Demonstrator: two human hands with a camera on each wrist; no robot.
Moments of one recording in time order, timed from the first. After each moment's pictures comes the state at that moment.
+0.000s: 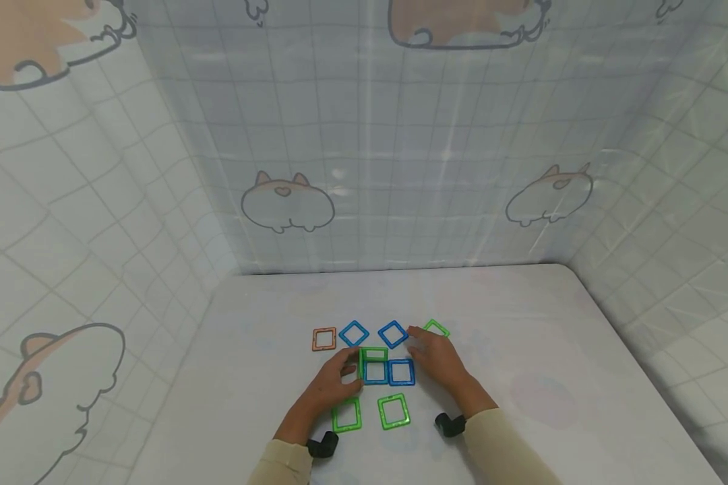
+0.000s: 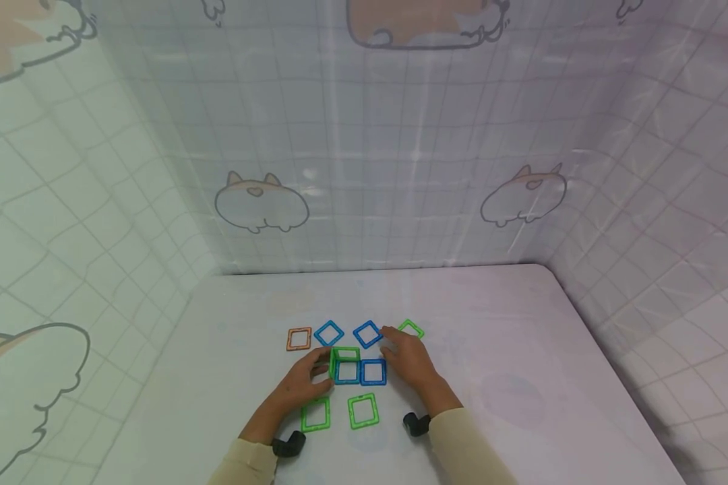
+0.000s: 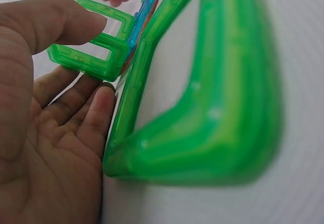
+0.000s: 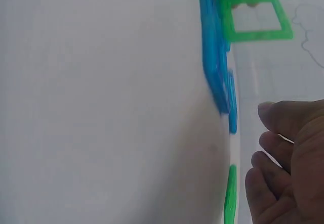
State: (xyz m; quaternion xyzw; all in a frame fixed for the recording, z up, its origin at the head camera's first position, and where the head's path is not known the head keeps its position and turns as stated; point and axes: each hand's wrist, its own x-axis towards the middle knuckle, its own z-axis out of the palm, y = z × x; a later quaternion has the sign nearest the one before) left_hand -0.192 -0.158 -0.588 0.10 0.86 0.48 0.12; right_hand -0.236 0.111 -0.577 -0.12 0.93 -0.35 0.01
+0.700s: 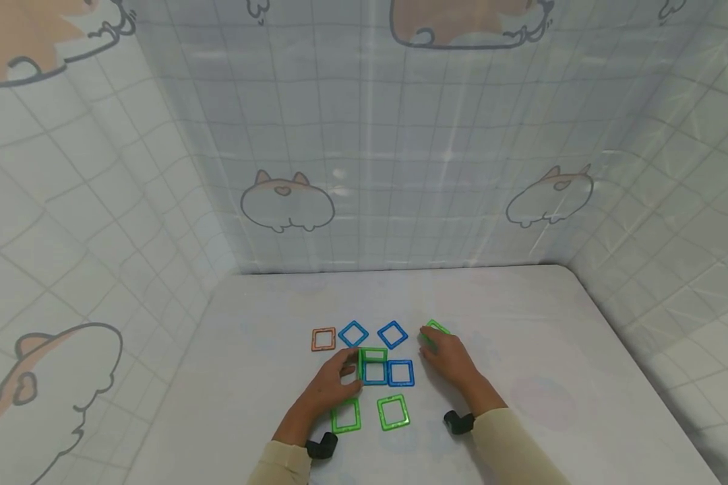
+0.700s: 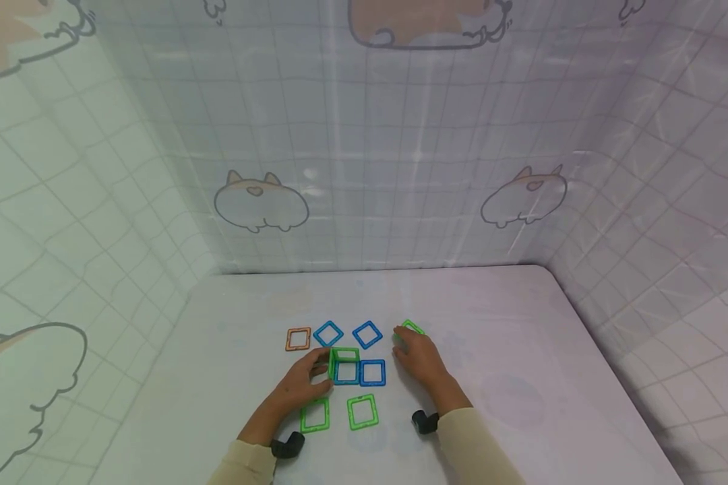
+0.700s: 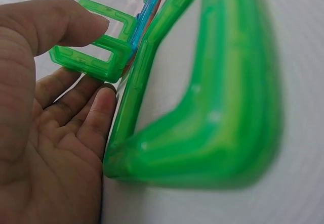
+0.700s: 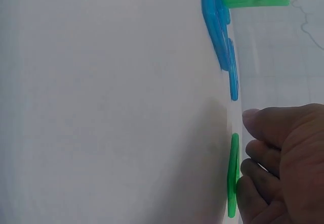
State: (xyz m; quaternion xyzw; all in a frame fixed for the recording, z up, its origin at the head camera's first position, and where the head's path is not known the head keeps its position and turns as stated) left_hand -0.192 -0.157 -0.588 0.10 0.86 0.49 0.12; right_hand -0.242 0.132 -0.580 -0.08 0.94 -0.32 0.02
